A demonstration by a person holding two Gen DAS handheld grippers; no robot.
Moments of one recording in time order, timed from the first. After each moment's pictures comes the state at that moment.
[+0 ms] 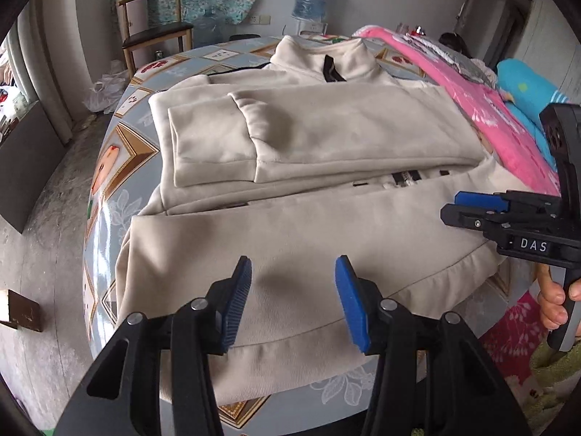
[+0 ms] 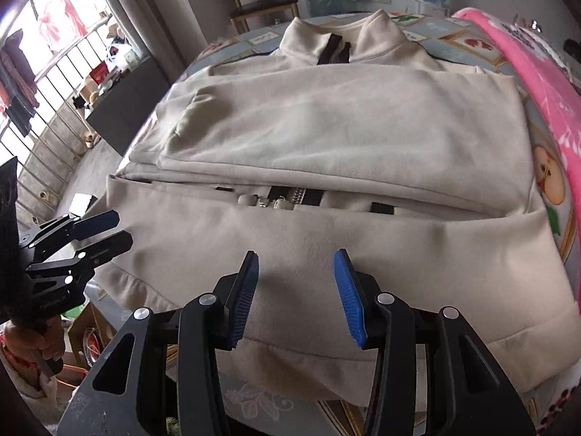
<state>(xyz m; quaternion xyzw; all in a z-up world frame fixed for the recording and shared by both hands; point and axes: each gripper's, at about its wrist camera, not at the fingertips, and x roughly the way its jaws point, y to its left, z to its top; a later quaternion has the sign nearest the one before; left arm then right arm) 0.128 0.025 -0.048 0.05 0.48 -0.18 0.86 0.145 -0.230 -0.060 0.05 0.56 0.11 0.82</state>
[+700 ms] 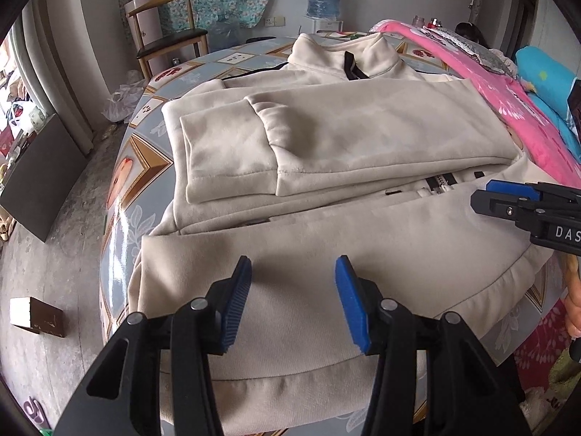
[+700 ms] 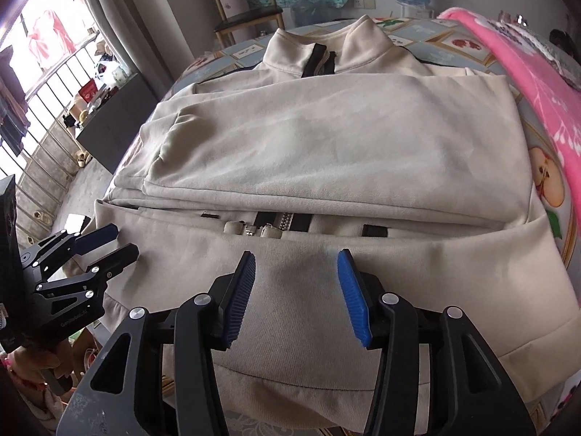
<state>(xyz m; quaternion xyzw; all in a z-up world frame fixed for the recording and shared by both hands) 0.139 0.022 -0.053 0.07 0.46 -0.14 0.87 0.151 -0.241 -0.054 0.08 0.54 0.09 0.83</state>
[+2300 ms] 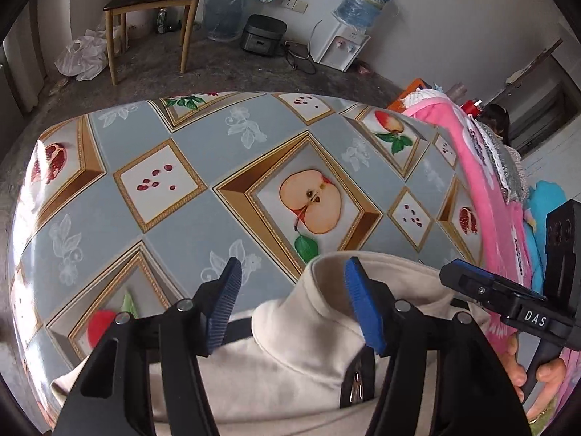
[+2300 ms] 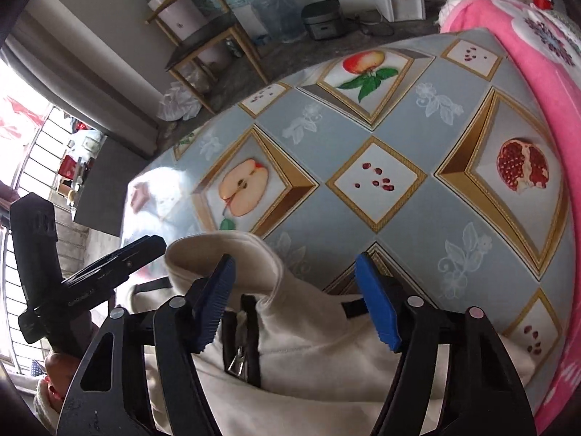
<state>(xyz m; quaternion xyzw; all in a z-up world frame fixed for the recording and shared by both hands) 0.509 -0.053 -0.014 -0.11 0.53 -0.18 0.82 0.480 -0.339 -0.057 0.18 0.61 0.08 0.77</state>
